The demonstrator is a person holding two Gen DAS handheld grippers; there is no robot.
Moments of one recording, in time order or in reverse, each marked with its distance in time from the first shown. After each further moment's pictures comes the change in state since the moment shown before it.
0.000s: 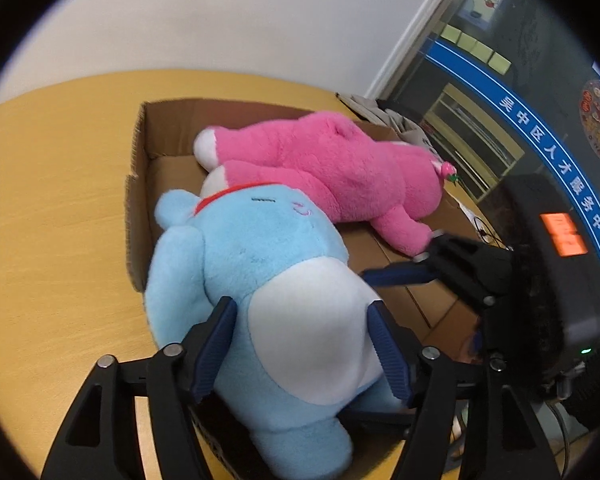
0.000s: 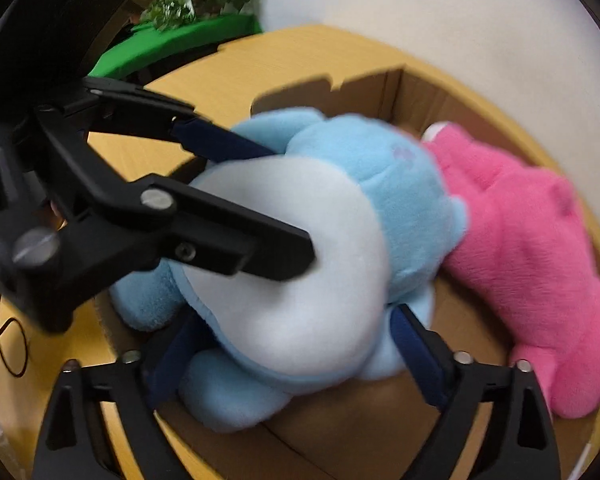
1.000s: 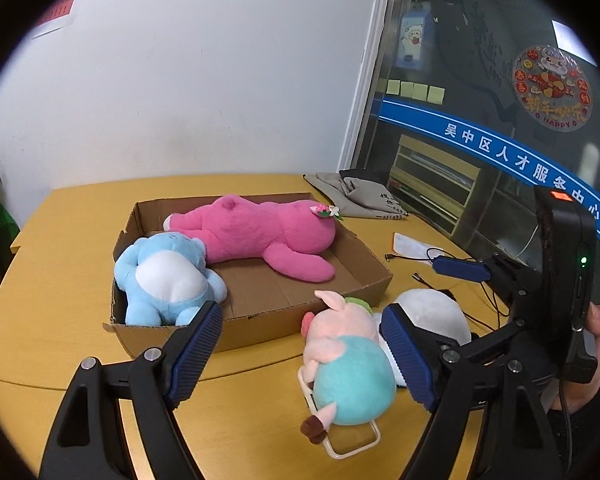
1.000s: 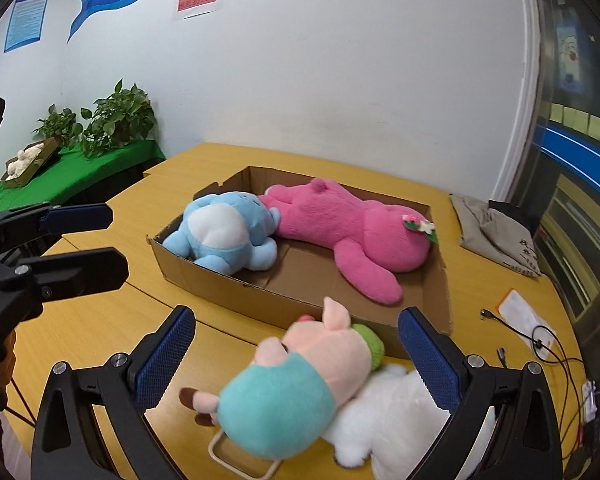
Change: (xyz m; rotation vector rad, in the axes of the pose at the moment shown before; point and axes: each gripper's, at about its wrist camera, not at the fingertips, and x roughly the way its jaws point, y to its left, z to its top) left arm -0.126 -0.215 -0.102 0.139 -0.329 0.168; right arm -0.243 0.044 -0.176 0.331 -0.359 -0.346
